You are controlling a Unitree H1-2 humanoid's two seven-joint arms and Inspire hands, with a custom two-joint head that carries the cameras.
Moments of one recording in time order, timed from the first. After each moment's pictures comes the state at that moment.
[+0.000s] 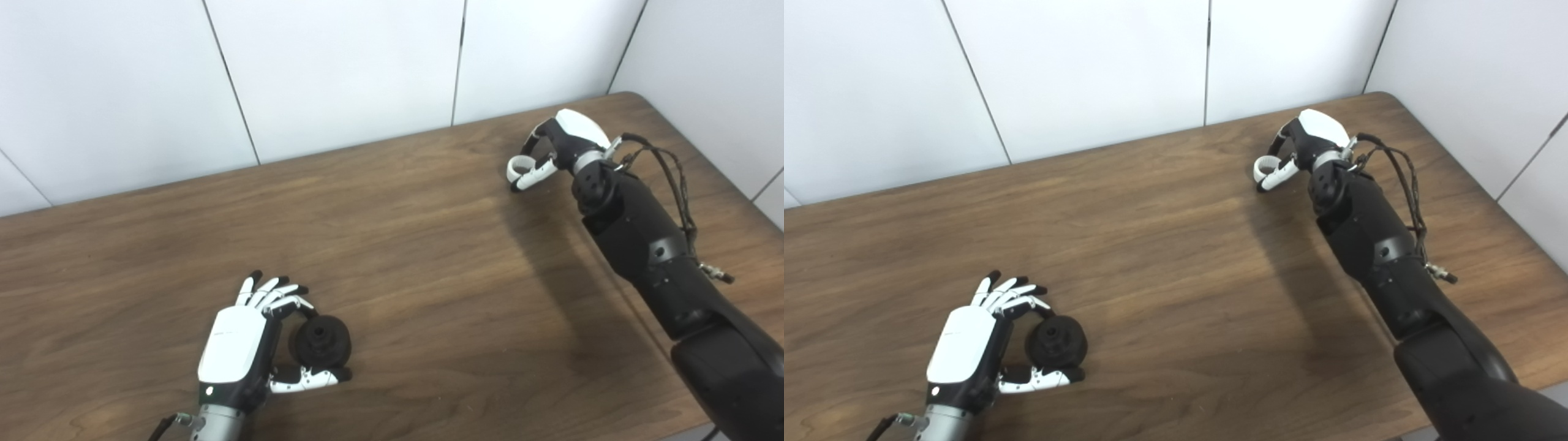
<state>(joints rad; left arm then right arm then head) 0.01 0.23 -0.36 -0.10 0.90 -0.10 0.12 -0.56 -0.53 0.14 0.36 -0.68 0.46 0.17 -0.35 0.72</state>
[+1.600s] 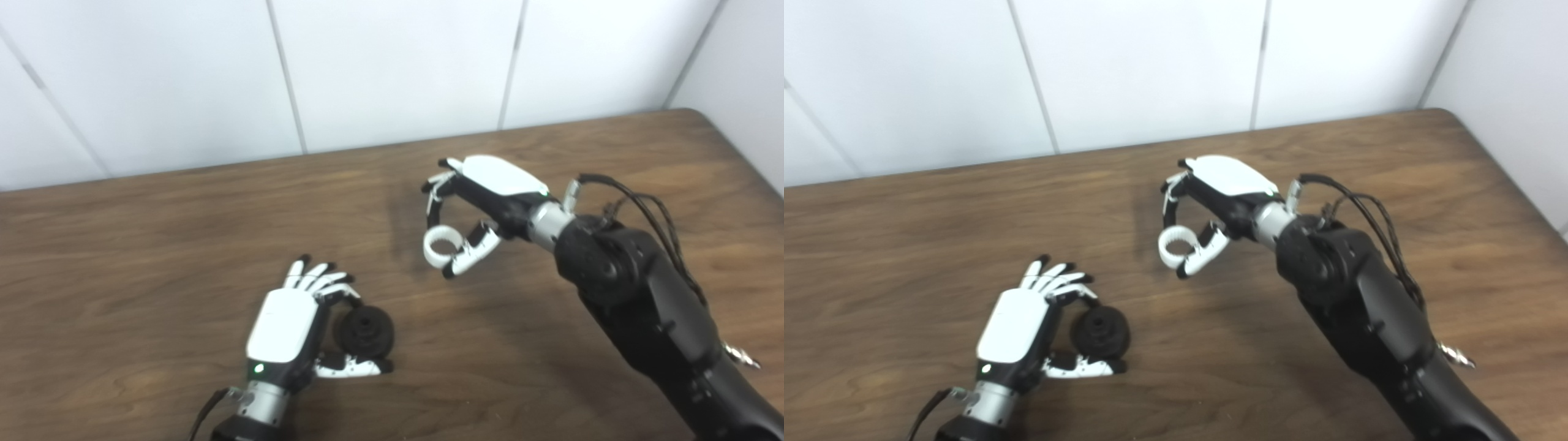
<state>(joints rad) 0.01 0.16 -0.40 -0.10 0.98 -0.06 0.13 -0.41 -0.41 0.33 -0.47 -0.80 0.47 0.72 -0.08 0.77</state>
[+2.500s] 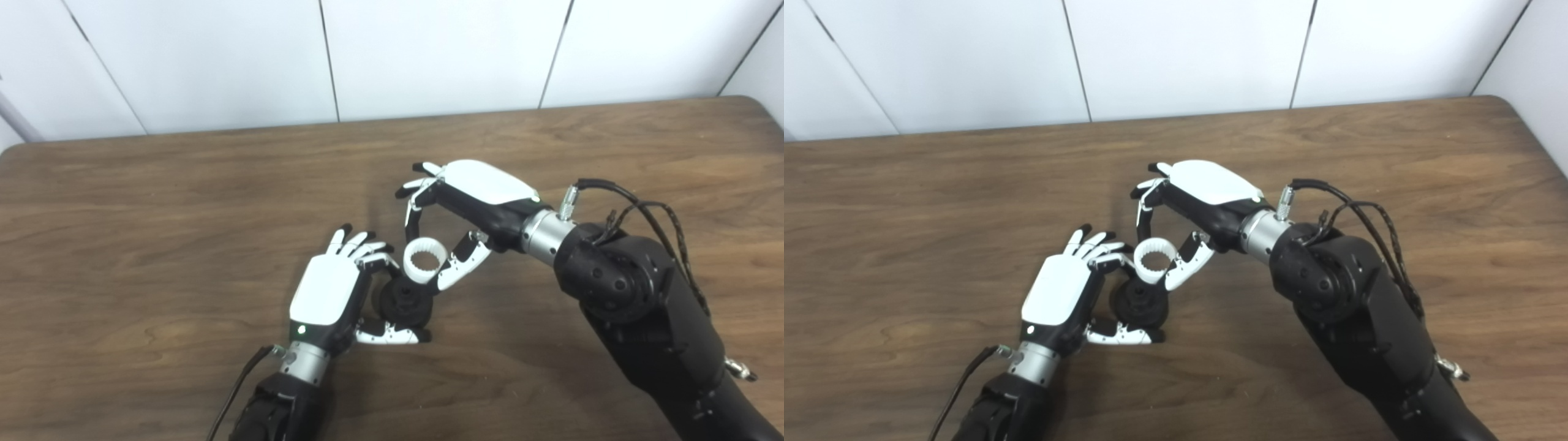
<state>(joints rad) 0.01 0.12 -0.44 -0.10 1.00 -0.01 0.13 -0.40 -0.33 0.40 -0.56 -0.80 0.46 0.80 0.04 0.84</state>
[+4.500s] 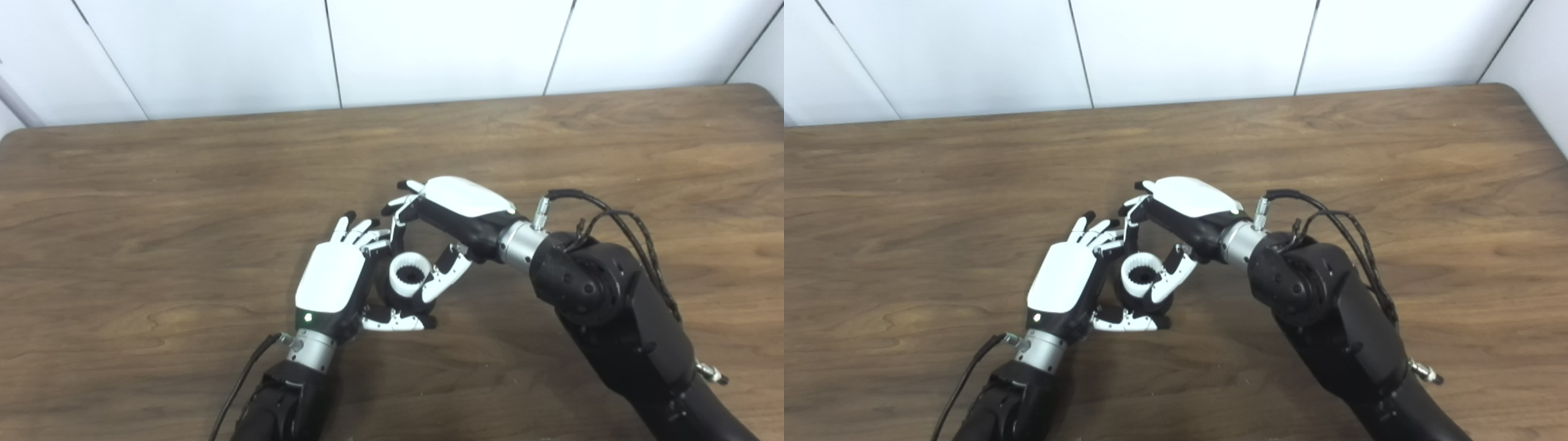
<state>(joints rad) 0.01 0.11 -0.45 -0.10 1.01 0.02 0.14 -0.35 -0.27 0.44 -0.48 -0.82 0.43 0.79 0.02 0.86</state>
